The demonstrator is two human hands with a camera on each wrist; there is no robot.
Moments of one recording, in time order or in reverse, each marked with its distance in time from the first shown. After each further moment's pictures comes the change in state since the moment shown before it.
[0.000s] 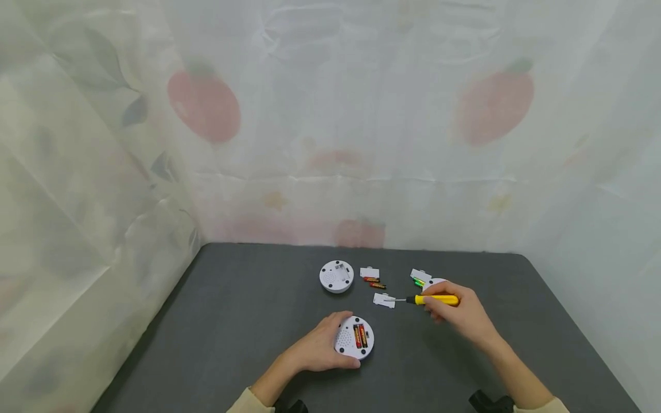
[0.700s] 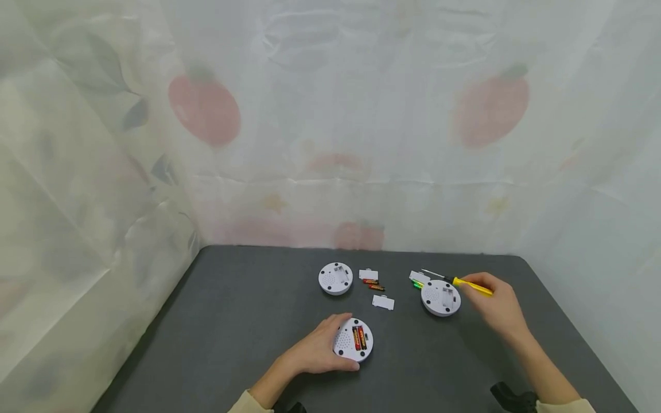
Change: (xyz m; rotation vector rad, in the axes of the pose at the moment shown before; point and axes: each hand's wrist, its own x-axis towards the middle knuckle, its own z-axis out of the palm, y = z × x) left_hand 0.000 -0.002 0.002 0.020 0.008 0.018; right_hand -0.003 0.016 -0.050 -0.384 0.288 0.114
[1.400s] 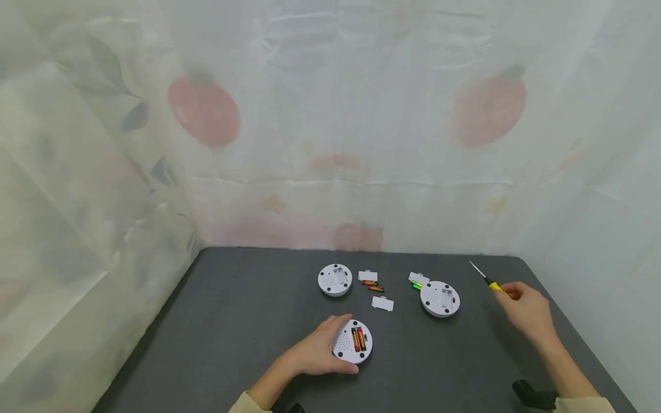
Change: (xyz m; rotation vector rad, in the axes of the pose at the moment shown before) left_hand -0.001 0.001 -0.003 -0.017 -0.023 0.008; right_hand 0.009 0.072 -0.029 -0.229 0.080 0.104
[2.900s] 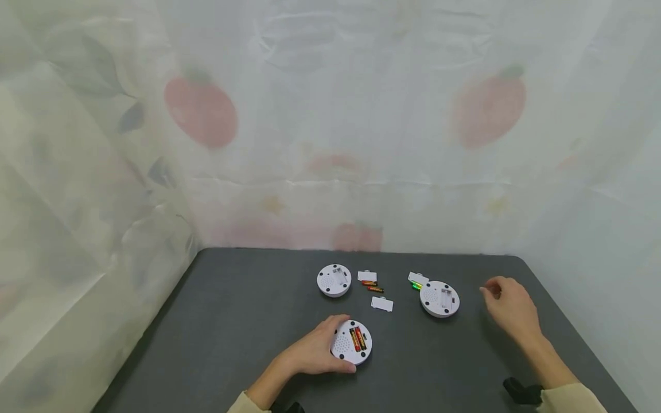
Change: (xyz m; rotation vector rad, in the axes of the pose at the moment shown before) left_hand 0.004 -0.006 -0.001 0.010 -0.008 0.011; right_hand 0.004 -0.004 0.024 -0.136 0.078 -0.214
